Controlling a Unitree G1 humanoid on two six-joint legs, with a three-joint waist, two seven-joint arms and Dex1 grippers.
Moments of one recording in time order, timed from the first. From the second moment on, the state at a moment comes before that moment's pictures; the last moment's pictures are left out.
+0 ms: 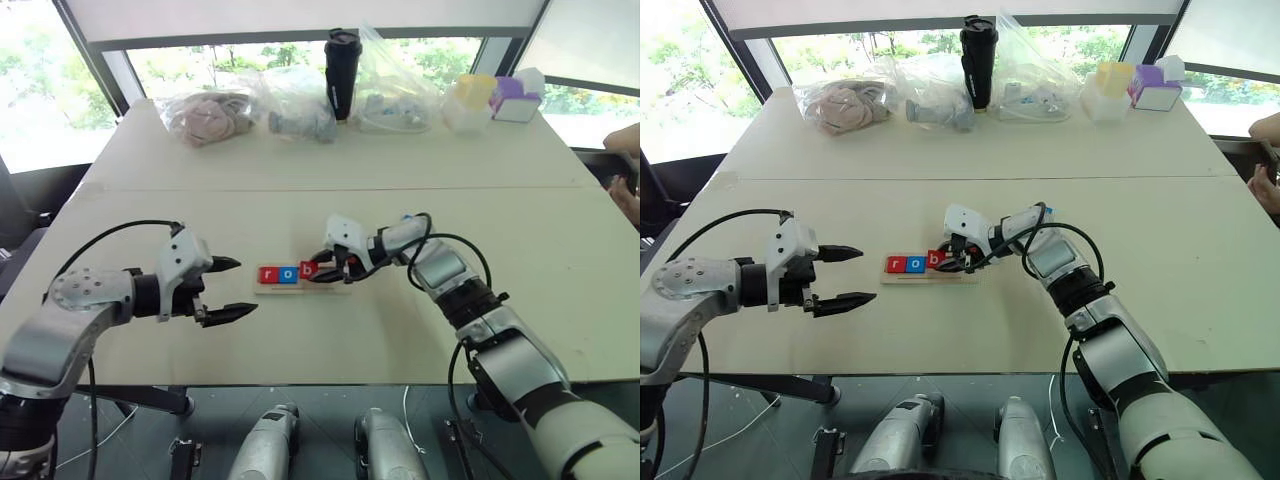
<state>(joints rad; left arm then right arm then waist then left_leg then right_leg) -0.19 0.88 0.09 -0.36 -0.47 0.59 -1.01 -0.88 -0.34 0.41 0.53 0.02 0.23 1.17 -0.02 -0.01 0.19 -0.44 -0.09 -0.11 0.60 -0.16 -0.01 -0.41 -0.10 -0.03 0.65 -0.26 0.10</state>
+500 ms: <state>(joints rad) -0.20 0.87 0.08 -0.36 -0.47 0.59 -1.00 -0.88 -0.32 0.41 0.56 0.00 0.21 1.17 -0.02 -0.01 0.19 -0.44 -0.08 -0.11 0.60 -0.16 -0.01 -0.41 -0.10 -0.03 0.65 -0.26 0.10</state>
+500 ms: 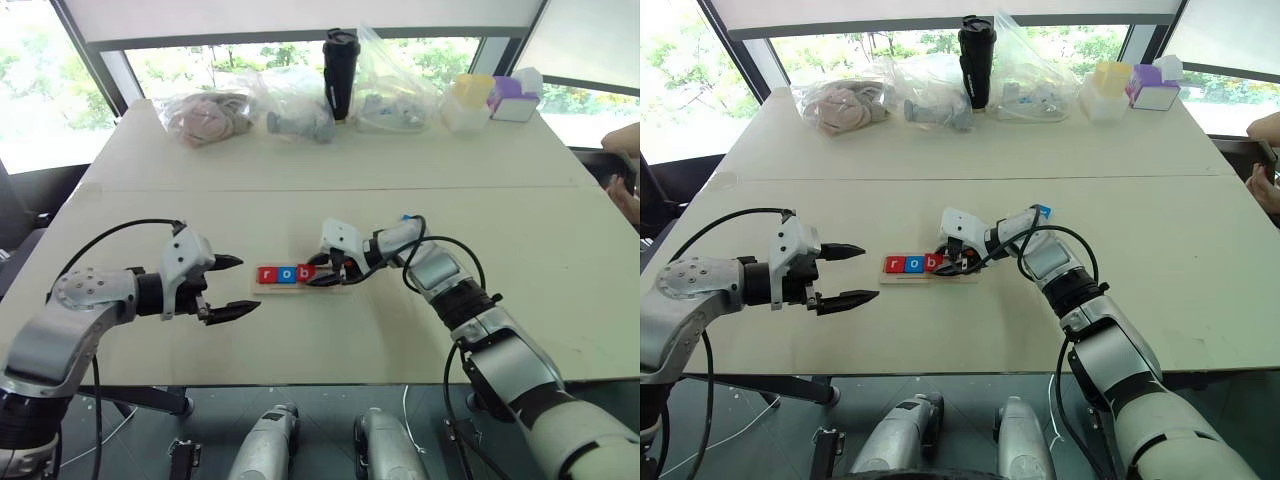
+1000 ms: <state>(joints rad) -0.20 0.86 0.07 -0.35 -0.47 0.58 -1.00 -0.88 -0.39 0.31 0.46 0.00 0.21 1.08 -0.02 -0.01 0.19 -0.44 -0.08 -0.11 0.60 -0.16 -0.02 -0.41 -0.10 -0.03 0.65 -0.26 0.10</state>
